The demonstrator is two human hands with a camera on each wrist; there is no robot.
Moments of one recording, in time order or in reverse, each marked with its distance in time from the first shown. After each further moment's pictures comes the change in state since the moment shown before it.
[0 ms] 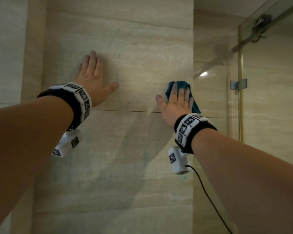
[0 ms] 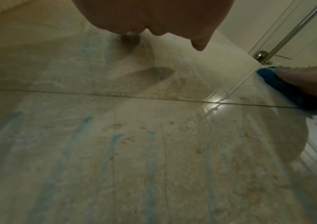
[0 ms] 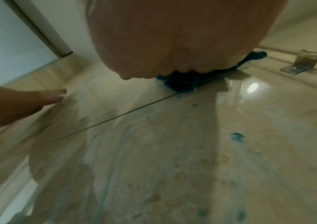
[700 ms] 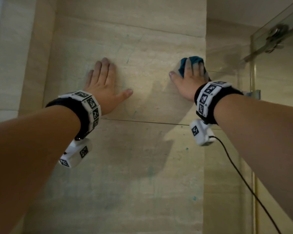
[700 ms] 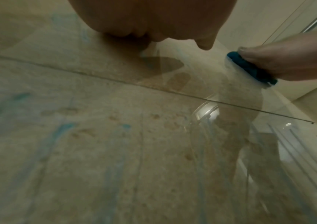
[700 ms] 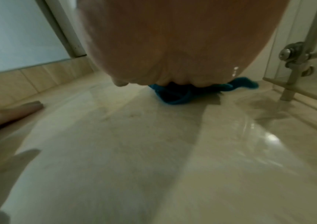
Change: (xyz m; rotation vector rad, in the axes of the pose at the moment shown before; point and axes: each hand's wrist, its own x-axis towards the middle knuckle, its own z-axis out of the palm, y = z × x) left_hand 0.018 0.006 0.021 -0.016 0.045 -0.008; right_hand 0.089 -0.013 -0.065 -0.123 0.096 -0.080
